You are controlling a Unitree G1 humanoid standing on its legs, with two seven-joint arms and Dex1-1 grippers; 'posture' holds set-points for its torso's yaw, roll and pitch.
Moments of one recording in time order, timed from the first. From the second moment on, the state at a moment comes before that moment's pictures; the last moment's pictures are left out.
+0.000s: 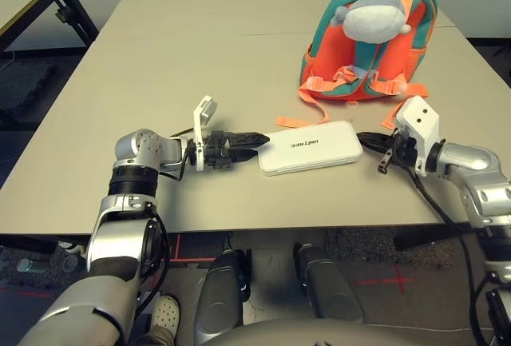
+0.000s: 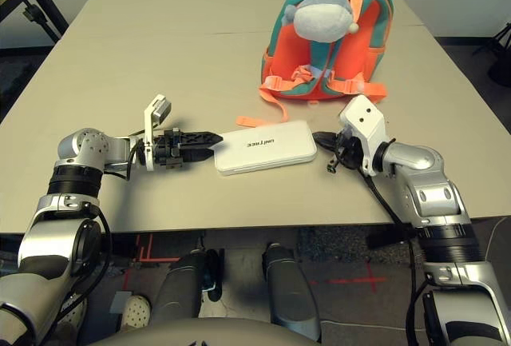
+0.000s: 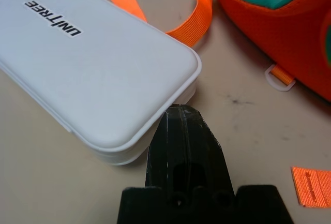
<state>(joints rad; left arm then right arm) -0.74 0.37 0.16 0.56 -0.73 1.39 -0.79 -0.33 -0.63 -0.04 0.08 0.18 0.33 0.91</state>
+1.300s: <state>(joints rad) -0.76 0.36 0.21 0.52 -0.72 1.48 -0.71 -0.27 -0.54 0.03 -0.07 0.27 0.55 0.91</state>
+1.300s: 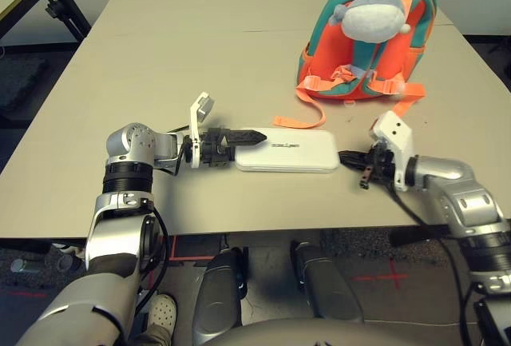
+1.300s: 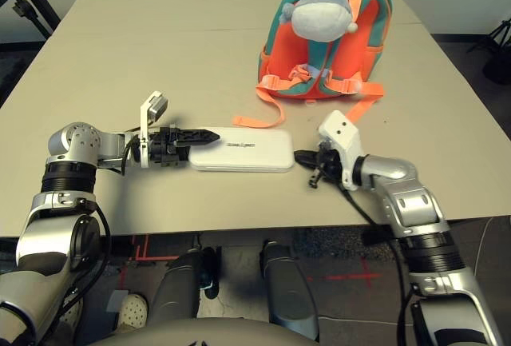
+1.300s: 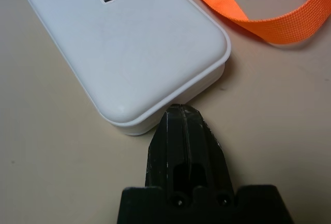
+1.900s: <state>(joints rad) -0.76 0.36 0.24 0.52 -0.75 1.43 -0.73 -0.29 -0.60 0.07 -0.03 0.23 0.45 0.93</state>
